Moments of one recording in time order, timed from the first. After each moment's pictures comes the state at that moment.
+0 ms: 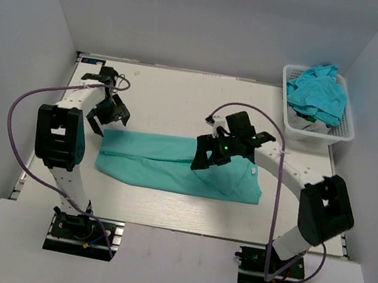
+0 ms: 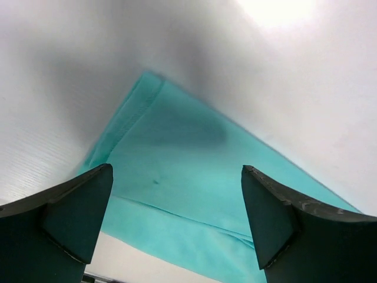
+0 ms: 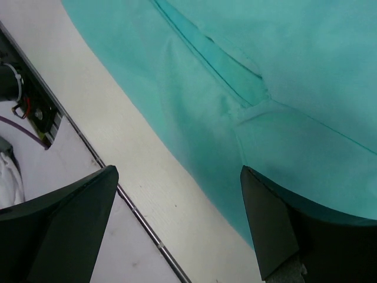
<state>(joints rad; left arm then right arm) 0.00 1.87 1.39 -0.93 -0.12 -0.69 0.61 1.62 1.09 -0.47 -0.60 0.15</state>
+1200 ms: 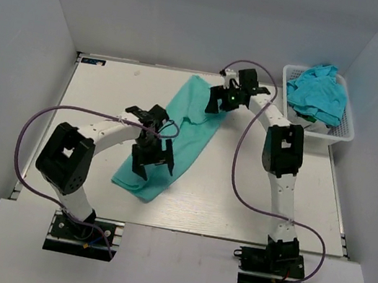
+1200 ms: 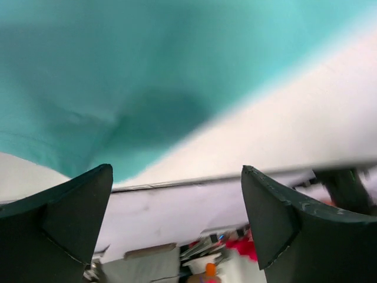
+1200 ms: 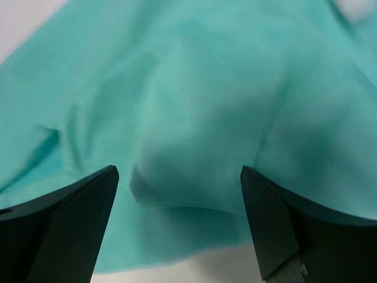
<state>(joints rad) -0.49 1.67 1.10 -0.94 0.25 -0.77 0.33 2.41 2.00 -0.50 -0.59 -0.07</state>
